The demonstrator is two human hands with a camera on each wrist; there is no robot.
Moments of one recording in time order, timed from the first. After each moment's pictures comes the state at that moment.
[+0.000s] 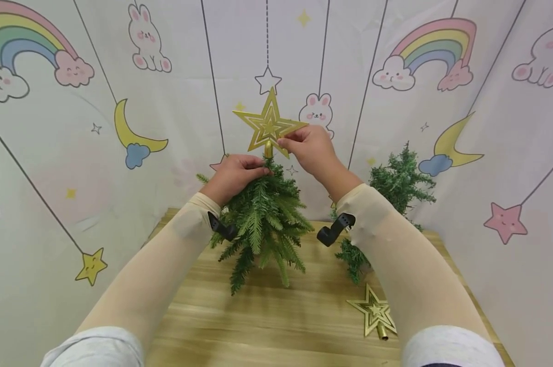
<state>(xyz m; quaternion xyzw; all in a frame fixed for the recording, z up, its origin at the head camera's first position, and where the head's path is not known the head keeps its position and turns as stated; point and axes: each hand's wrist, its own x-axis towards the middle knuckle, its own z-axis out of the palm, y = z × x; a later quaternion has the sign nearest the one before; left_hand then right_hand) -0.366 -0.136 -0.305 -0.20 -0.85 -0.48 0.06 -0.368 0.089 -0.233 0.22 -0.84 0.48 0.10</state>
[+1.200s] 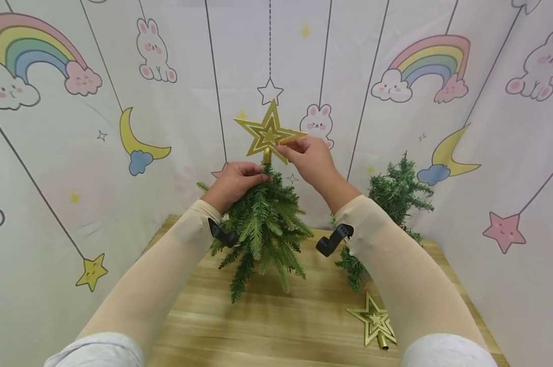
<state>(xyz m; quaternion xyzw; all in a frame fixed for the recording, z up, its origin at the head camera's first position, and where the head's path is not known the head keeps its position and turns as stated) -0.365 -0.139 -0.308 -0.18 -0.83 -0.52 0.05 -0.366 0.088 -0.240 0.21 -0.83 0.51 0.09</state>
